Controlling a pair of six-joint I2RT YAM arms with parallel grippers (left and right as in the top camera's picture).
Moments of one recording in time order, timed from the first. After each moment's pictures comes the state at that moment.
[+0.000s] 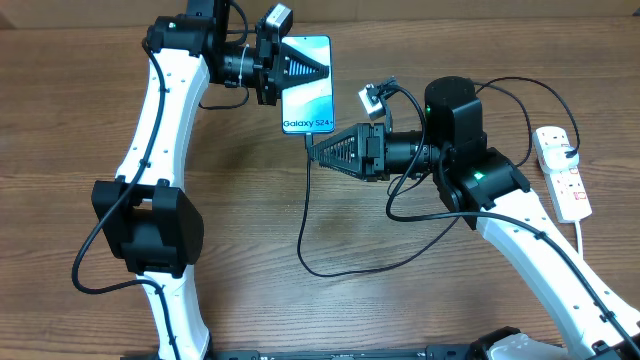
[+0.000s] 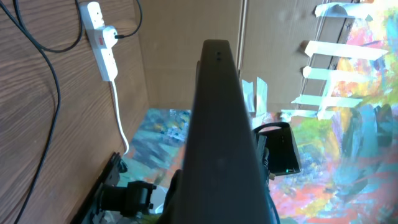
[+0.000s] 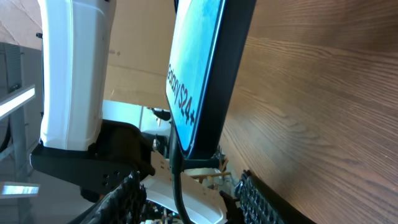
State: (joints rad) left arm -0.12 2.14 2.12 -1.26 1.51 -0.28; right arm 0.40 1.40 1.12 -0.14 -1.06 0.90
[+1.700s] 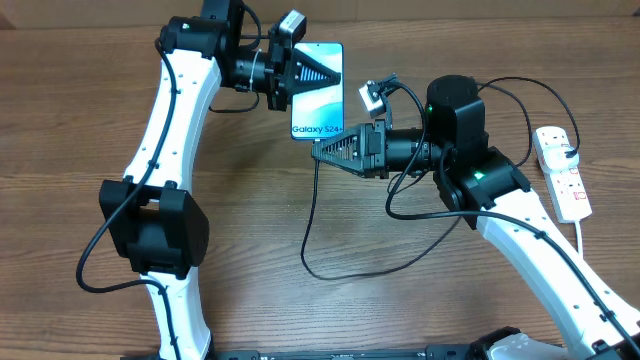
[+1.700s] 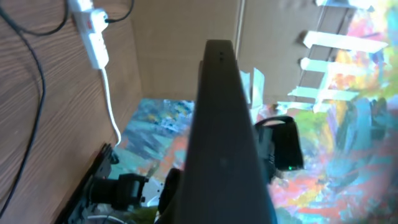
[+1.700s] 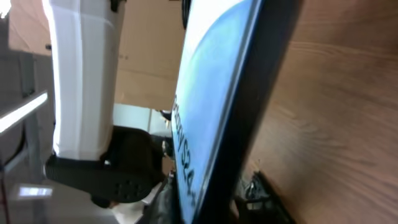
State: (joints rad) left arm -0.17 2.14 2.12 -1.30 1.53 -0.26; right arm 0.40 1.40 1.12 -0.10 -1.07 0.98
